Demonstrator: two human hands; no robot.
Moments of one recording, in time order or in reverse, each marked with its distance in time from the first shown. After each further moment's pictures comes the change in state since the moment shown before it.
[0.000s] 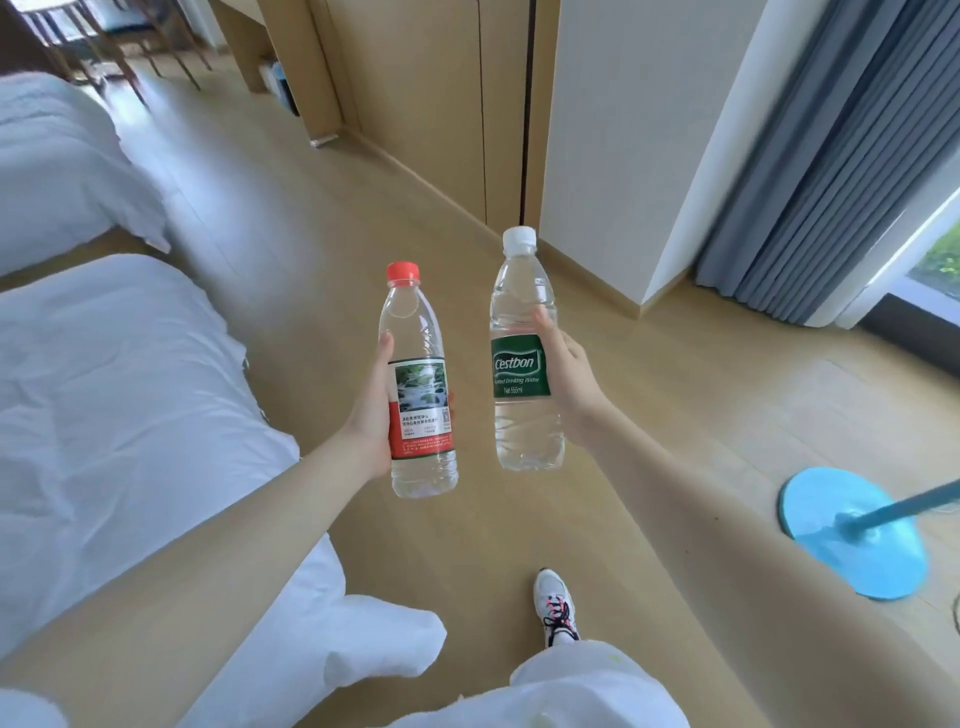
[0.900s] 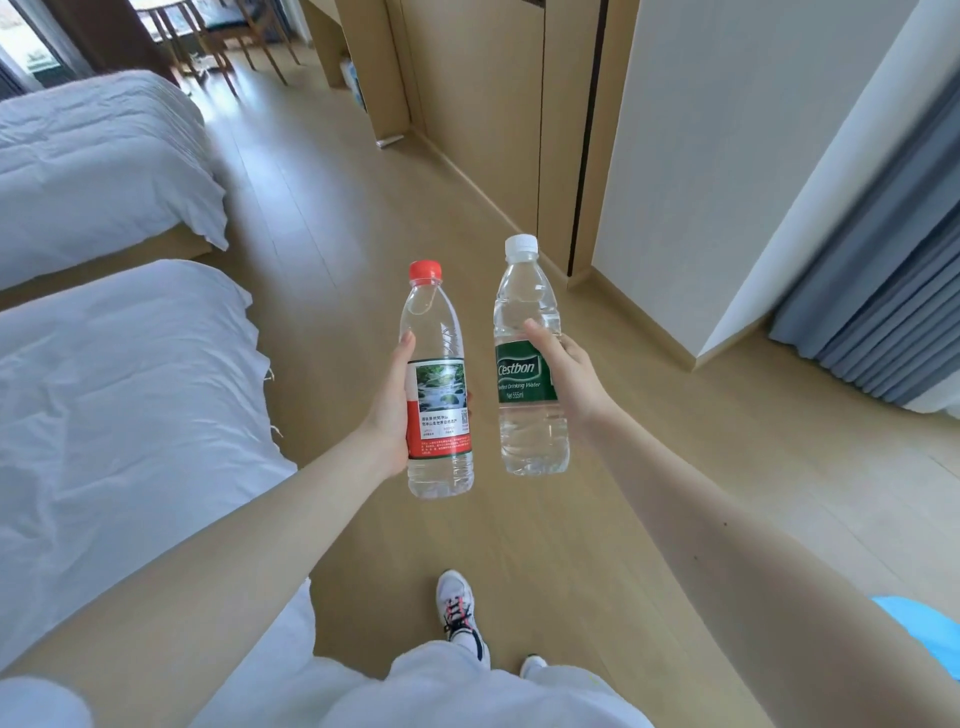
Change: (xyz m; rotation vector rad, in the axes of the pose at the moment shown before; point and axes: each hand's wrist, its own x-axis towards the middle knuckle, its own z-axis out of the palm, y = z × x) left_hand 0.154 0.079 0.093 0.007 0.167 0.062; right_hand 0.203 -0.069 -0.063 -0.073 -0.199 0.078
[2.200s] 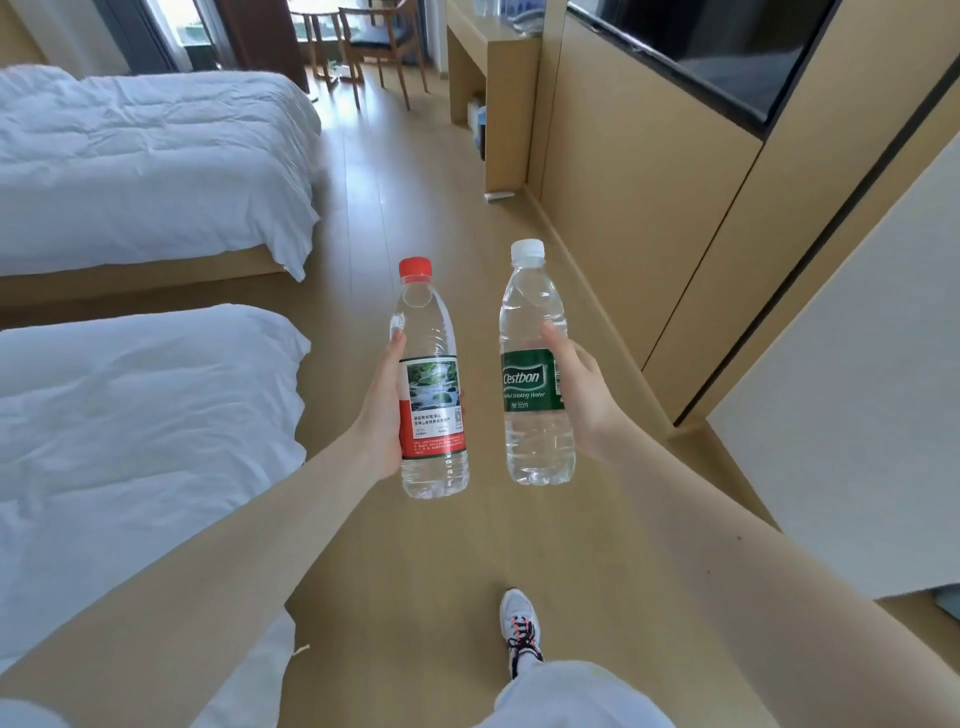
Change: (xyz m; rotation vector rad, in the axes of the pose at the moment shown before) left_hand 0.328 0.283 -0.201 -0.264 0.126 0.144; right_hand 0.432 -0.151 0.226 -0.247 -0.153 -0.011
